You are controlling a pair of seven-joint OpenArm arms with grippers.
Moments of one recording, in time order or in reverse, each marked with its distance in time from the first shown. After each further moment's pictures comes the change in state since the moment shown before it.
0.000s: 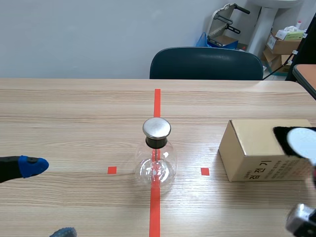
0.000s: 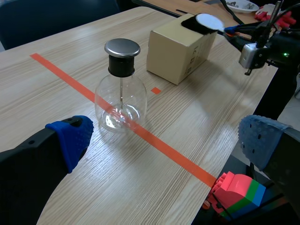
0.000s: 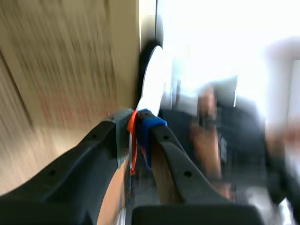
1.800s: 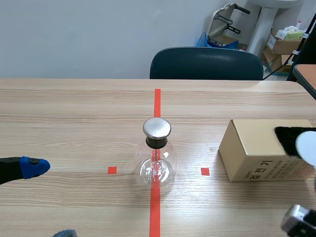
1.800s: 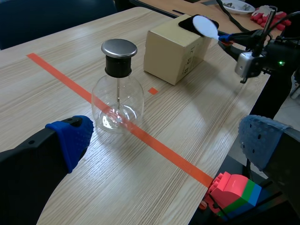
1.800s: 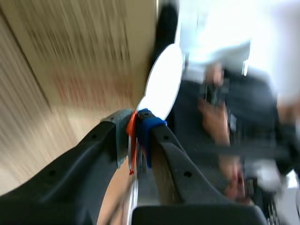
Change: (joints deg) left arm 0.0 0.0 0.0 0.0 0.0 -0.9 0.0; right arm -1.3 -2.5 -0.7 0.0 0.5 0.0 -18.9
